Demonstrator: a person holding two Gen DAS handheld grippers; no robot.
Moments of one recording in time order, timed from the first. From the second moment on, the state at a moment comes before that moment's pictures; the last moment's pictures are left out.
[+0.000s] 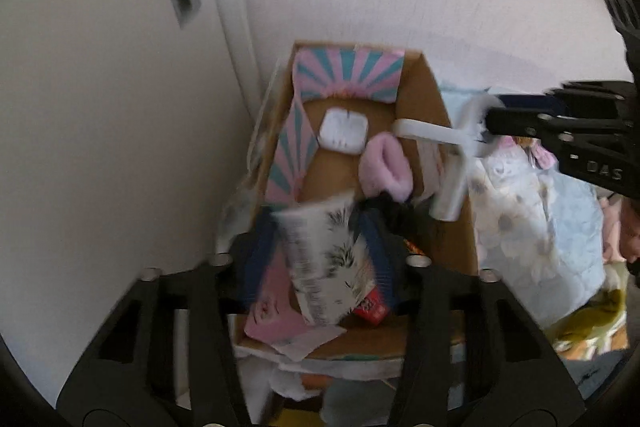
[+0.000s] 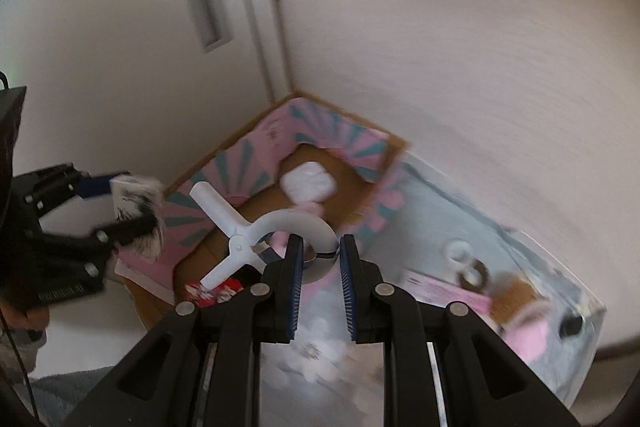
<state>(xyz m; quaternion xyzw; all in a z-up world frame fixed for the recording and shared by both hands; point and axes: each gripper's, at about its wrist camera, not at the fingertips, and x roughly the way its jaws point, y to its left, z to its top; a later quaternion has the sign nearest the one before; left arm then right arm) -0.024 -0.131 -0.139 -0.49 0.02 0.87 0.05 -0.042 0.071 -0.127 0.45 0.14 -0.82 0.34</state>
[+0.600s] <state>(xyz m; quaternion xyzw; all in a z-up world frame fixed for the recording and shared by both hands) -0.039 -0.153 -0.175 -0.52 -0.02 0.85 0.05 -0.059 0.001 -0.191 0.50 0.20 -0.76 0.36</state>
